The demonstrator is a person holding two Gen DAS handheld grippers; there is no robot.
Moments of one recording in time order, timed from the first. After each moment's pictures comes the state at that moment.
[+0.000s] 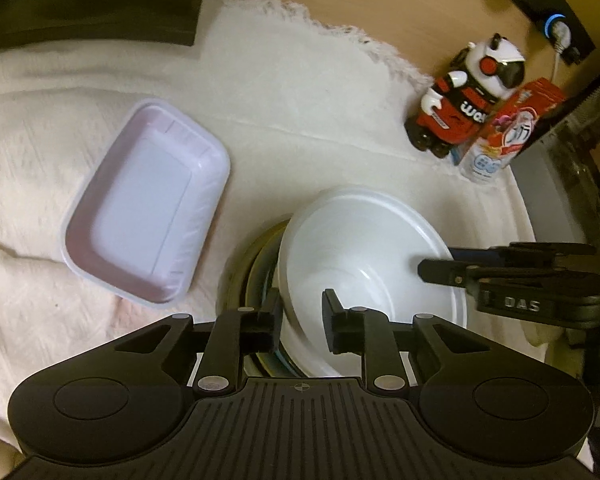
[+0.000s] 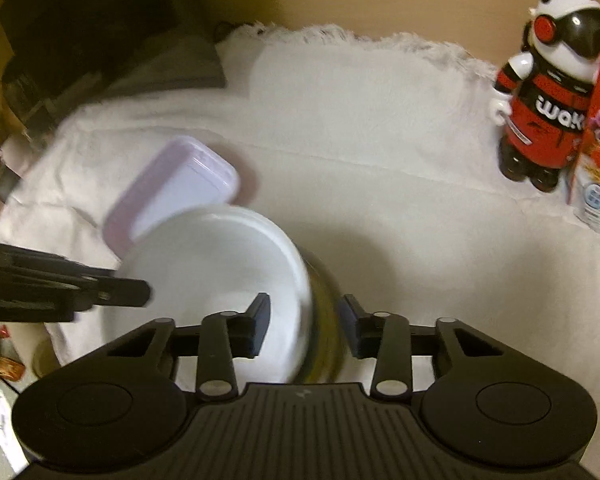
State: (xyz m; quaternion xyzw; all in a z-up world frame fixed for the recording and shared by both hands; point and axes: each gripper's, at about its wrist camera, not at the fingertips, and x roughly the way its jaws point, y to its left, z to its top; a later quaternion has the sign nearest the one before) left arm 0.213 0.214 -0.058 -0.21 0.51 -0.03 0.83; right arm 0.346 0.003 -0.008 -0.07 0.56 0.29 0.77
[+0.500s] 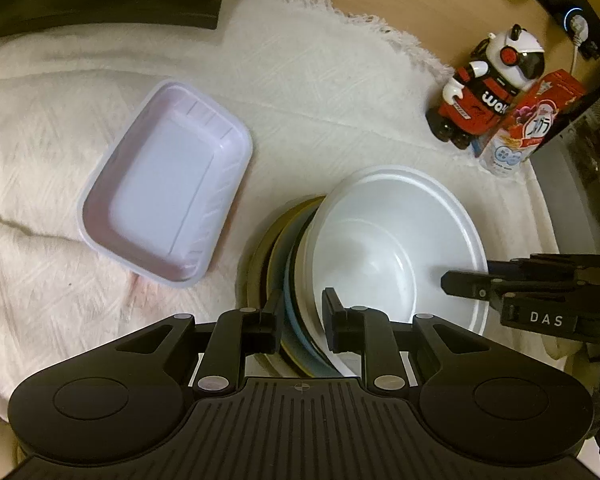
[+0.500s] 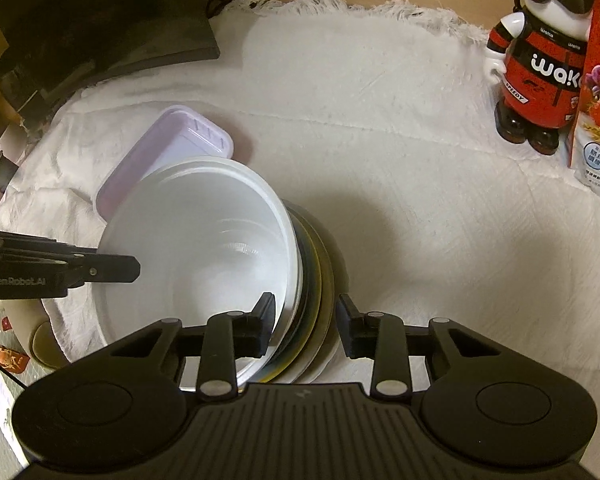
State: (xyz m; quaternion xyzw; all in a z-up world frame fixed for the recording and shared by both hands) left arm 0.207 0.218 -0.066 -0.20 0.53 0.00 0.83; right arm 0.333 -0.005 -0.026 -0.06 0.58 0.28 0.76
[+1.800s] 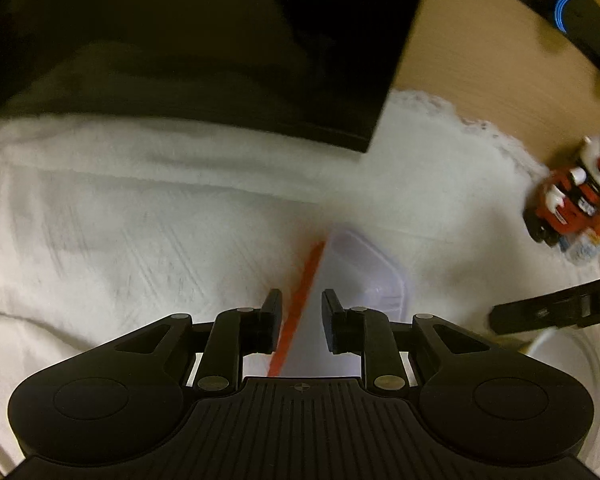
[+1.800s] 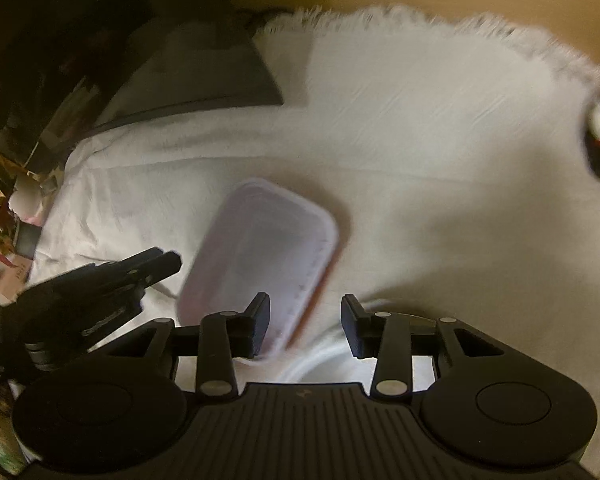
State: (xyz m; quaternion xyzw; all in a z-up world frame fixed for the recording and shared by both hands) left arm 0.261 0.359 -0.069 -0.18 0.46 0.08 0.87; right arm 0.402 0.137 -0.008 0.01 0.65 0.27 0.71
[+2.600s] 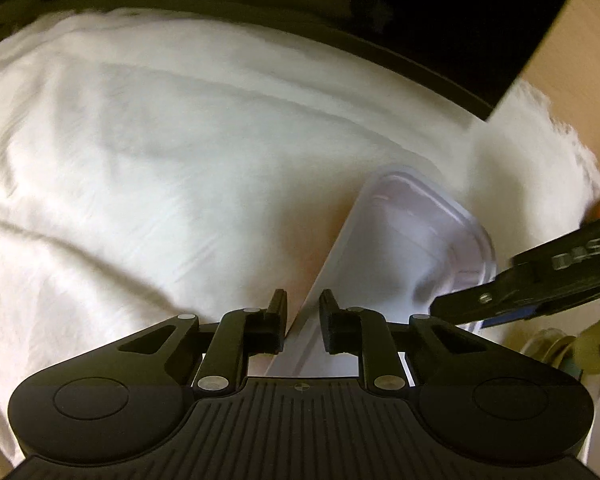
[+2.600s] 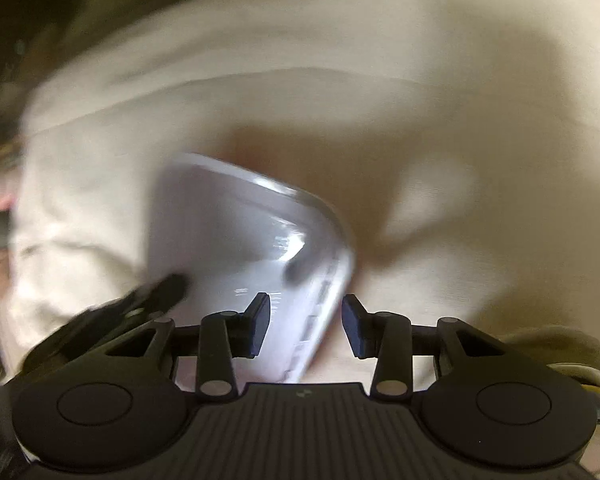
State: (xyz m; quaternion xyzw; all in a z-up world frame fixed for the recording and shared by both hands) left arm 0.217 0.416 -0.130 -0.24 0.49 0.15 0.82; right arm 0.411 0.259 -0.102 0.00 0.76 0.24 0.60
